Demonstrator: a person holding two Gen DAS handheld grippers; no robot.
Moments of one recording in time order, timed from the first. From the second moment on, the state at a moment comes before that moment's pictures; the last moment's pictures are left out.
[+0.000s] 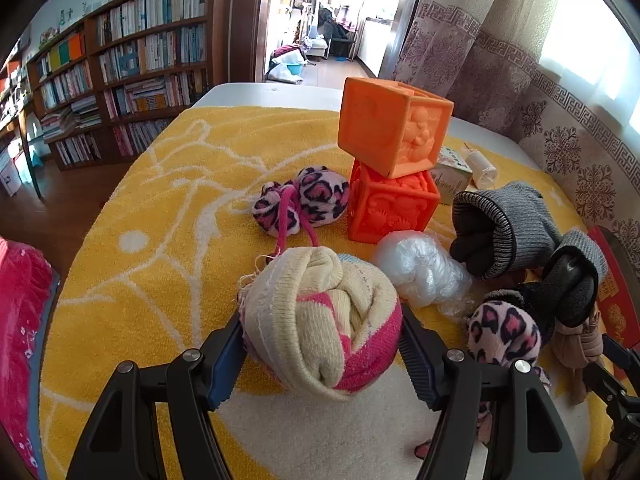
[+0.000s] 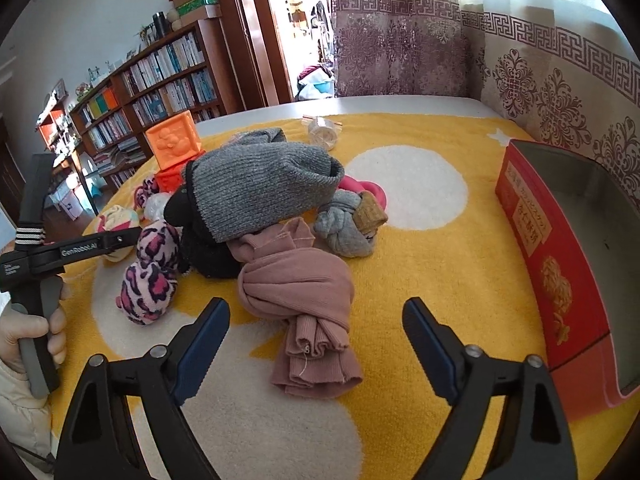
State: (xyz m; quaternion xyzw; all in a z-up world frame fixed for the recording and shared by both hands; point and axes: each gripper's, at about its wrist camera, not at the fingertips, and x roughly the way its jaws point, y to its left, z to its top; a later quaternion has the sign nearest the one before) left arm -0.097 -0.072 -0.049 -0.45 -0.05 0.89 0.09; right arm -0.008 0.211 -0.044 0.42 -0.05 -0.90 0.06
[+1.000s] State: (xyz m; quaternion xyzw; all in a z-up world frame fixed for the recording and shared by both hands) left arm -0.066 -0.040 -0.027 -0.42 -0.05 0.90 0.10; right arm 0.011 0.227 -0.024 0.39 -0.07 -0.92 0.08
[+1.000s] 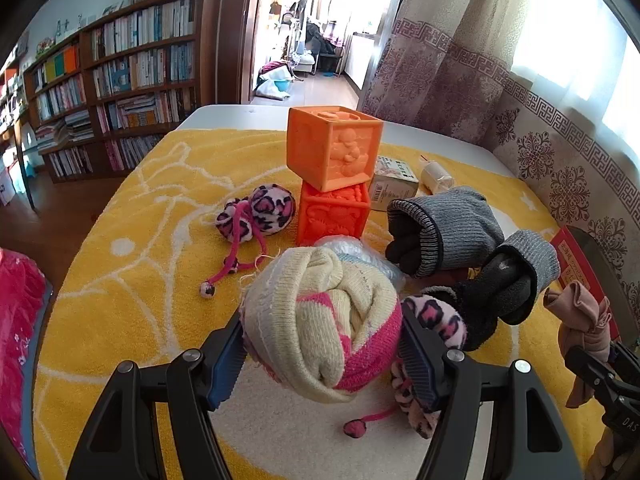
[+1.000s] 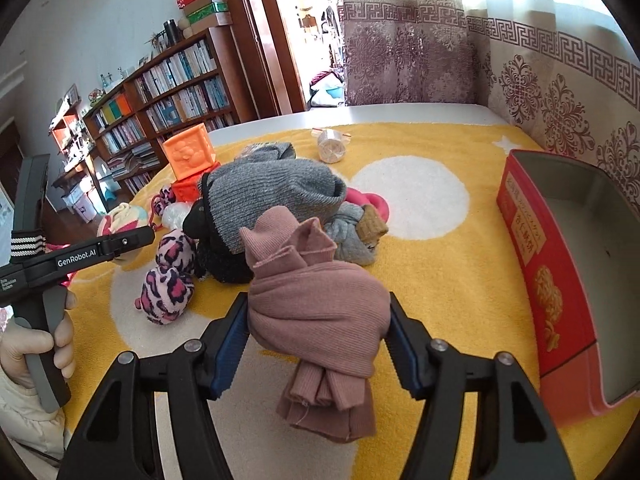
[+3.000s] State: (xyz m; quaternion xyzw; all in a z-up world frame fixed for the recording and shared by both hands) left arm -0.009 0.334 0.024 -0.44 0.07 0.78 0.44; right arm 0.114 0.456 0.057 0.21 -0.19 -0.94 -0.20
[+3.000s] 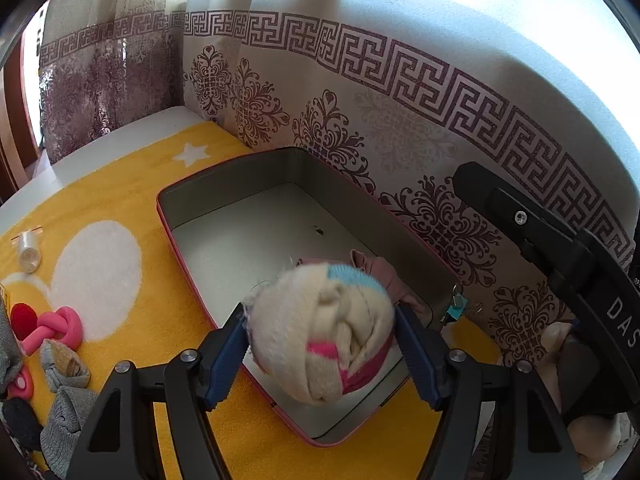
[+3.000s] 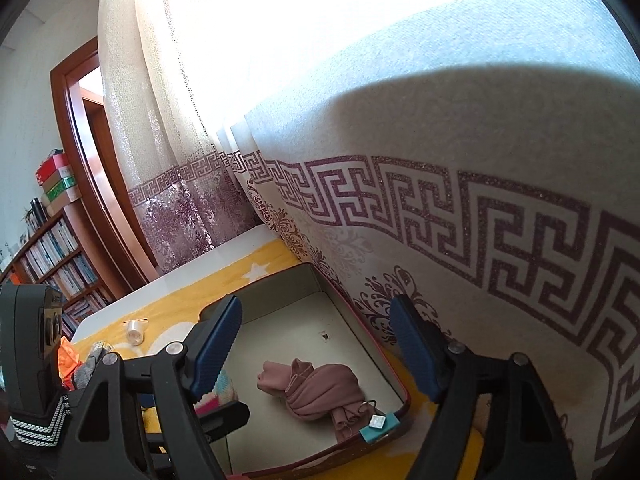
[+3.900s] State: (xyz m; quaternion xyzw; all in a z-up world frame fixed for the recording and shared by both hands) left arm -0.034 0.166 0.035 -0.38 0.01 0.88 0.30; right arm 0.081 0.365 0.037 0.24 -0.14 -0.96 -0.08
